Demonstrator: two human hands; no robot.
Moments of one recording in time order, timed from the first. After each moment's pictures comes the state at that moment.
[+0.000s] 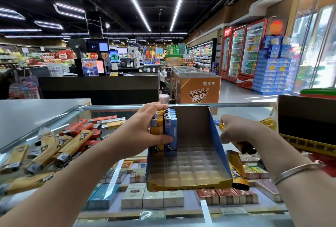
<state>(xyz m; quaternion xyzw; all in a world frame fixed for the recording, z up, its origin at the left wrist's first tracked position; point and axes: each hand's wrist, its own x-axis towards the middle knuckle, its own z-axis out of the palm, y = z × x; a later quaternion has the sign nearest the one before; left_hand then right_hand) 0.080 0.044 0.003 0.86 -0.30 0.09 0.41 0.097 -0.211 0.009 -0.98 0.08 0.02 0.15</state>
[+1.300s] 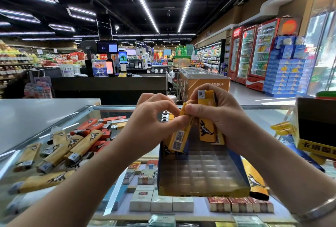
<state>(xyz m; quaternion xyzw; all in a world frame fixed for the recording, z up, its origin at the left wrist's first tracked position) 0.059 0.033 0.020 0.84 -0.28 0.26 0.40 0.061 -0.143 0.033 -0.65 -0.32 -0.07 0.69</state>
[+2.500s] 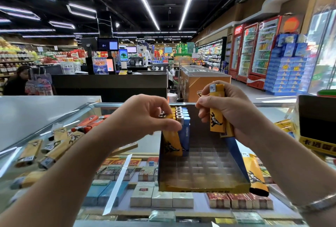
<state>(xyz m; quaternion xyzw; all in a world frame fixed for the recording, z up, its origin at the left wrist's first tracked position) 0.052 0.054 0.041 0.85 -0.29 0.08 0.42 0.064 -0.154 0.037 -0.67 -0.22 -0.09 0.70</state>
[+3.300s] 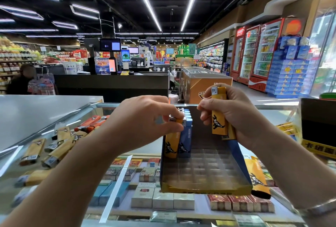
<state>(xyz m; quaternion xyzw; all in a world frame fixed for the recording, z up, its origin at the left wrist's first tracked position) 0.045 0.055 0.043 0.87 -0.37 0.29 0.14 0.065 -0.154 0.037 -0.67 -0.23 -0.08 0.70</state>
